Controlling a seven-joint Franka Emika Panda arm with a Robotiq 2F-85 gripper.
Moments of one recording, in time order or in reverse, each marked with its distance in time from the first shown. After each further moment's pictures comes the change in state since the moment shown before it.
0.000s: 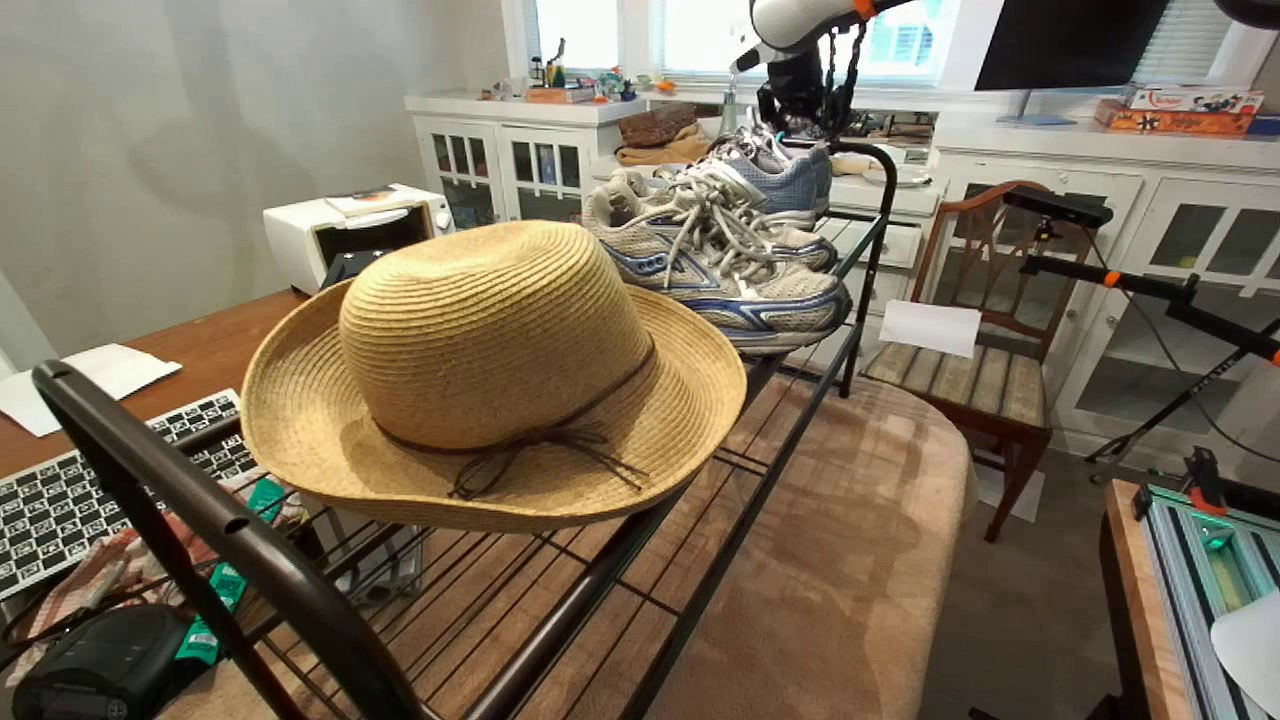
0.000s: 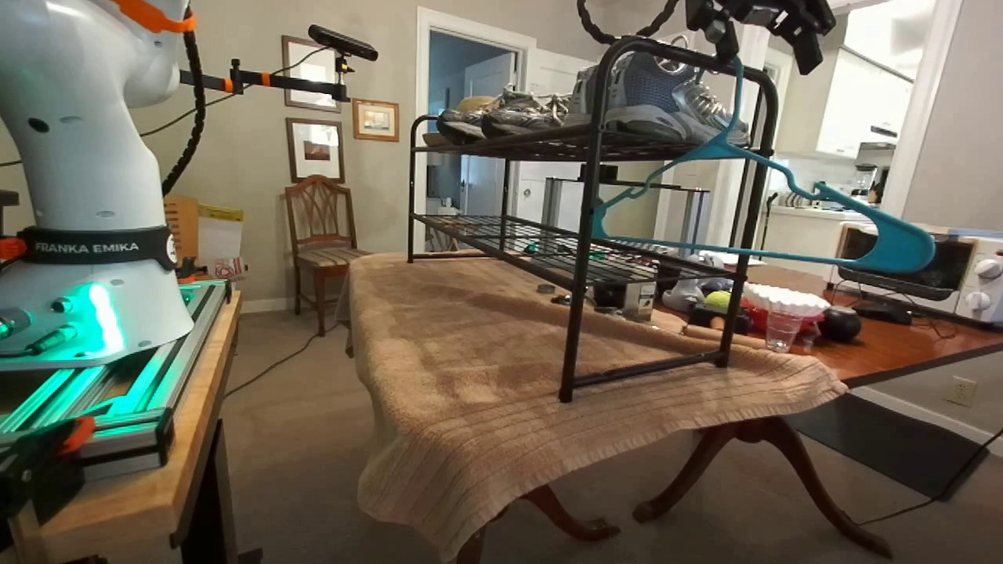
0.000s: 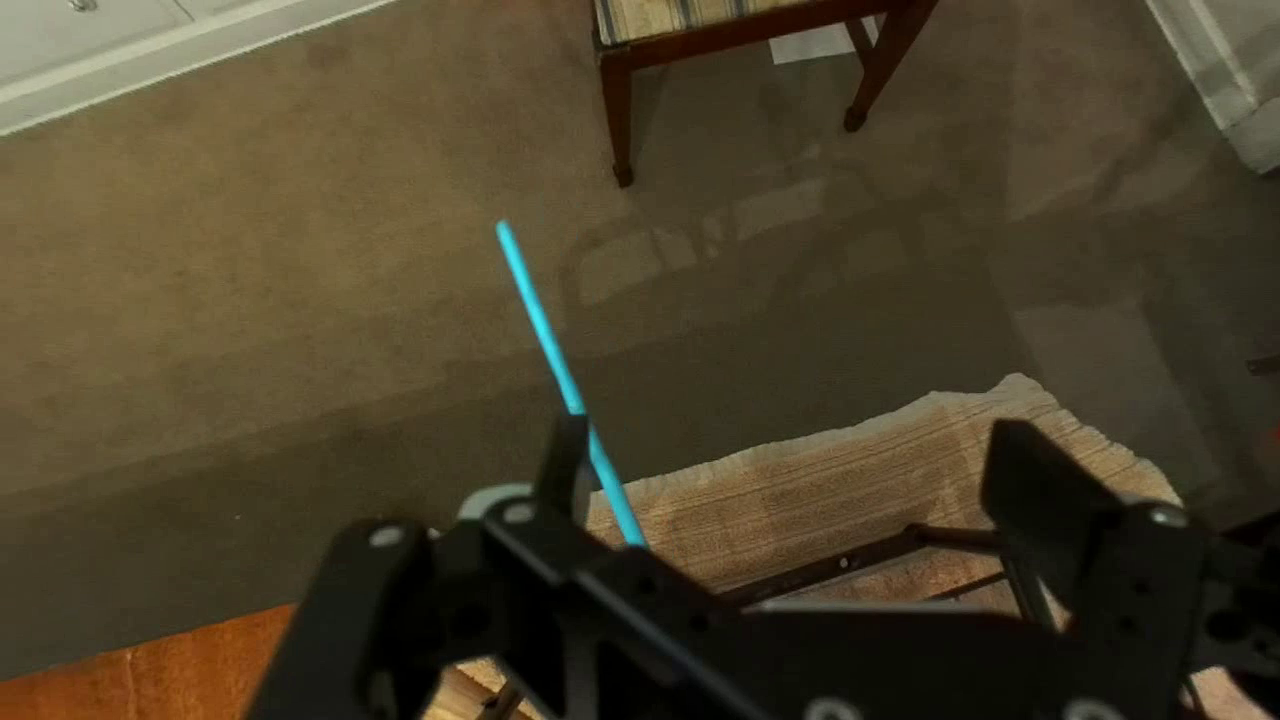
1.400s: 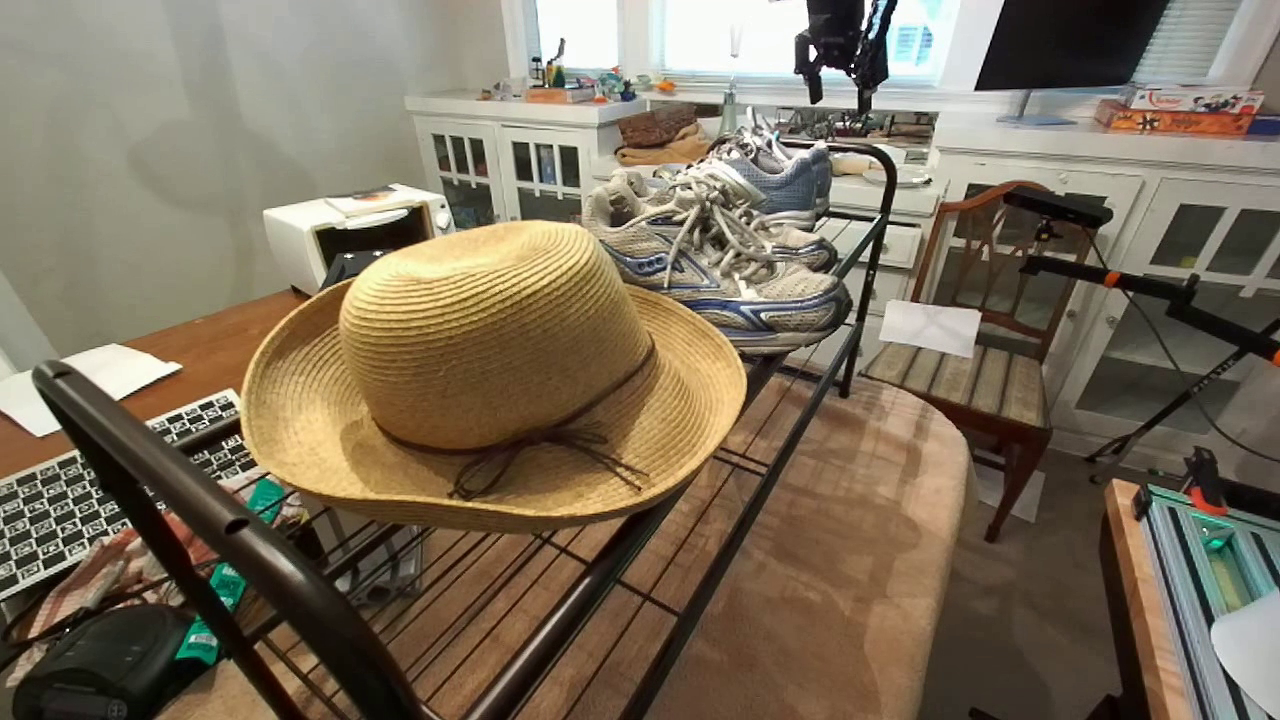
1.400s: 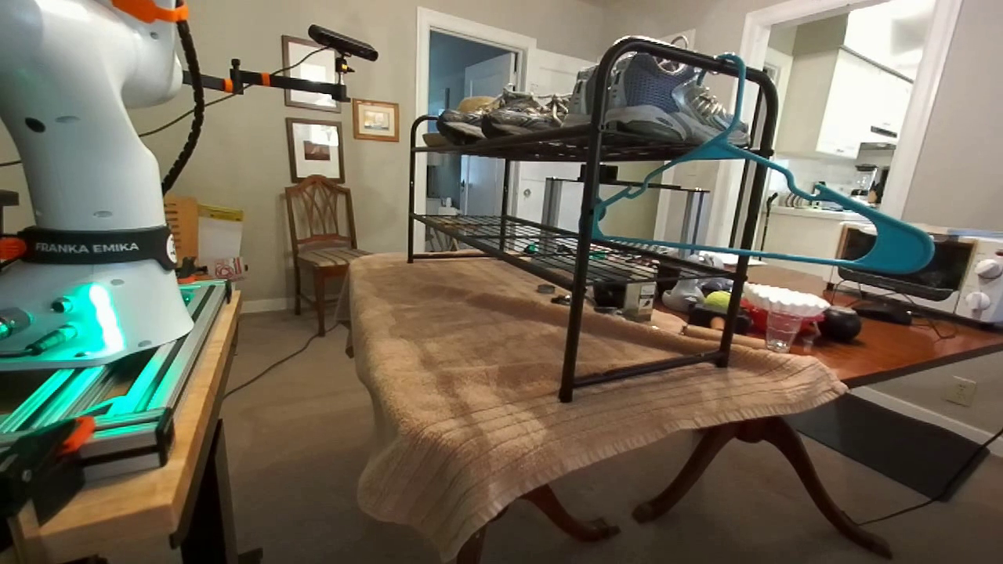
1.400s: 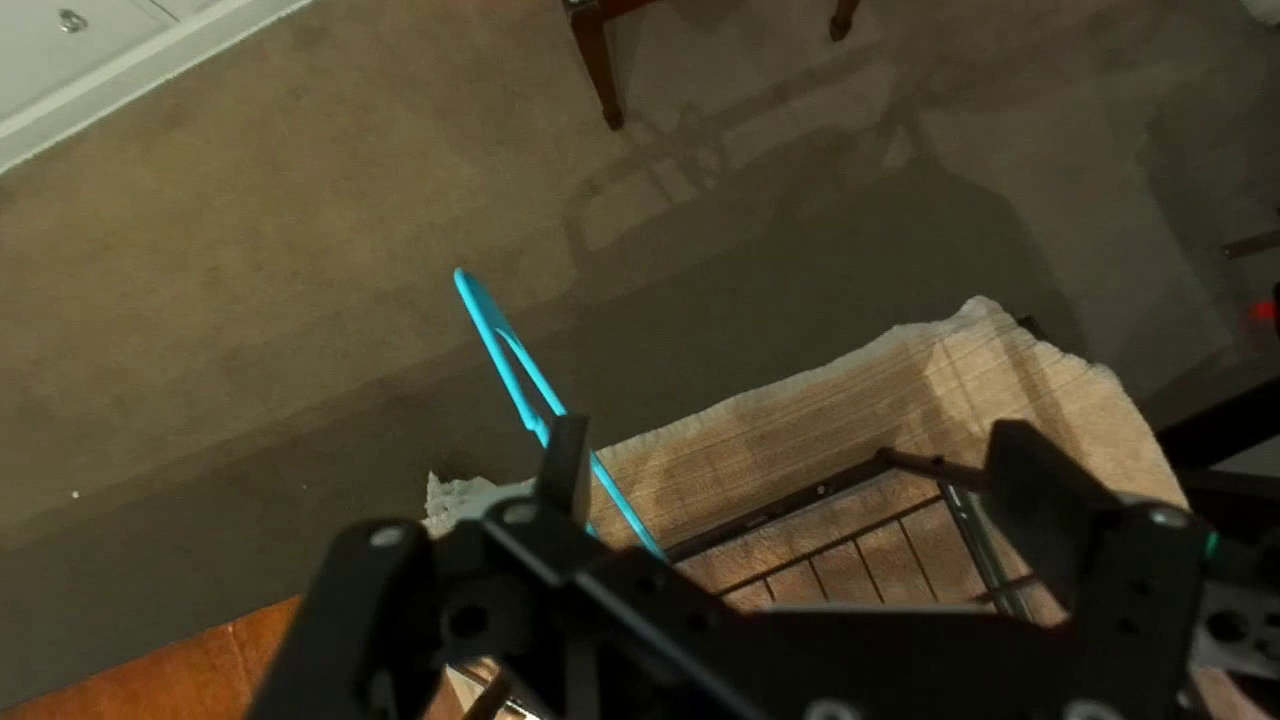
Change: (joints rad) arm -0.041 -0.134 -0.007 -0.023 0.117 -0.070 0.024
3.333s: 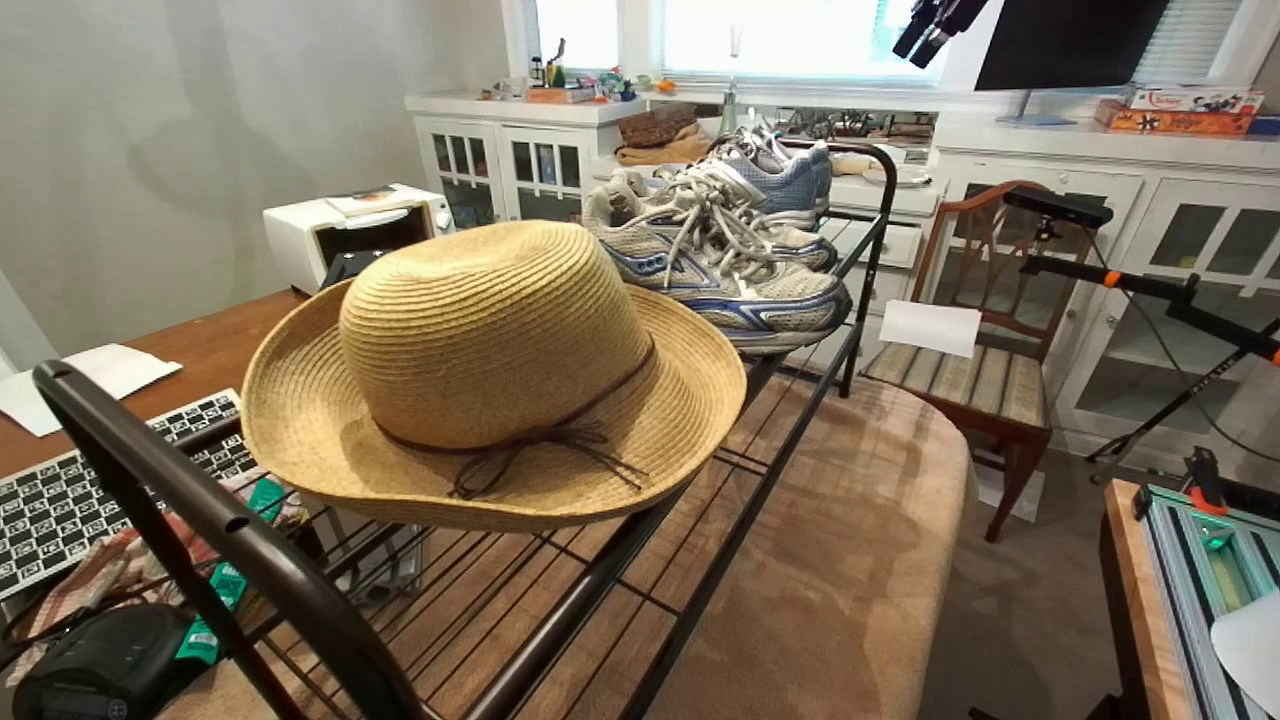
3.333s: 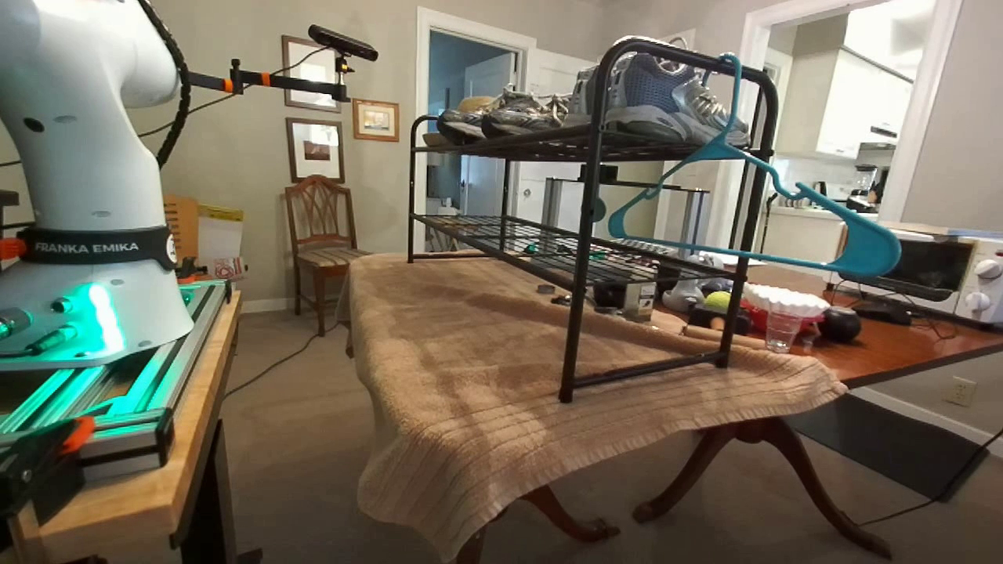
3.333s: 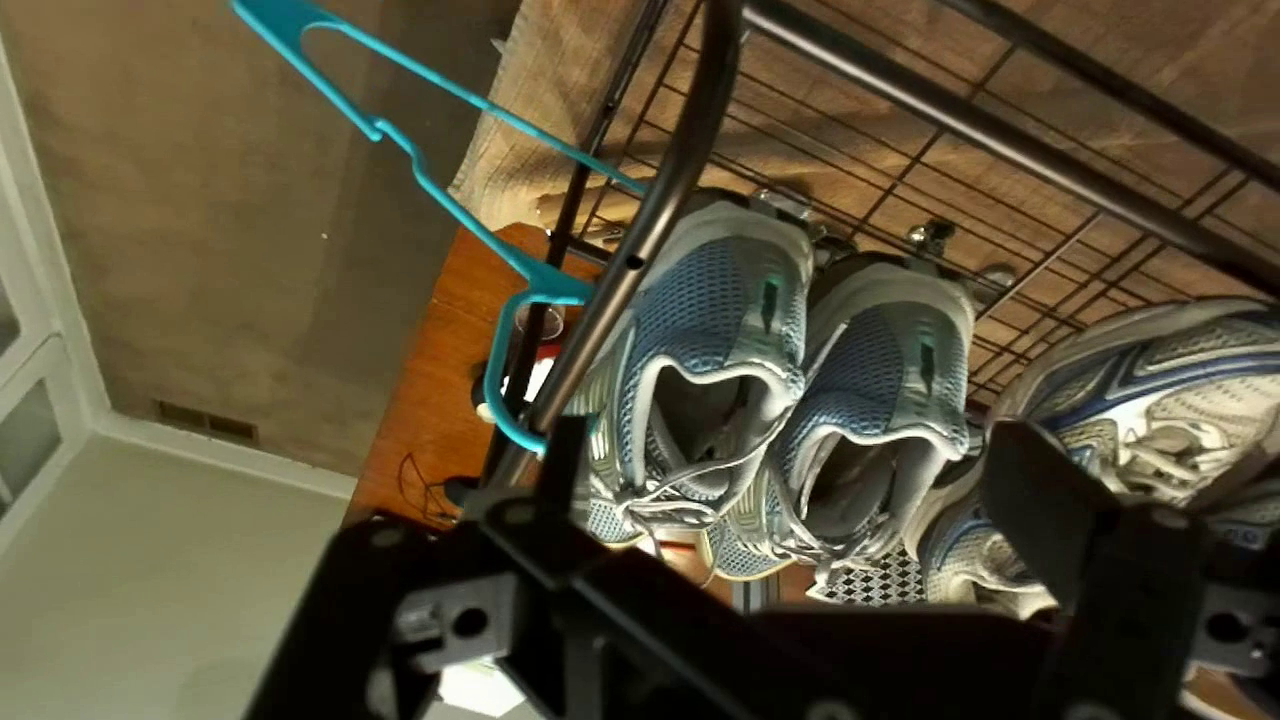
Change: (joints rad) arm -0.008 -0.683 -0.104 -0.748 0.627 0.349 0.457
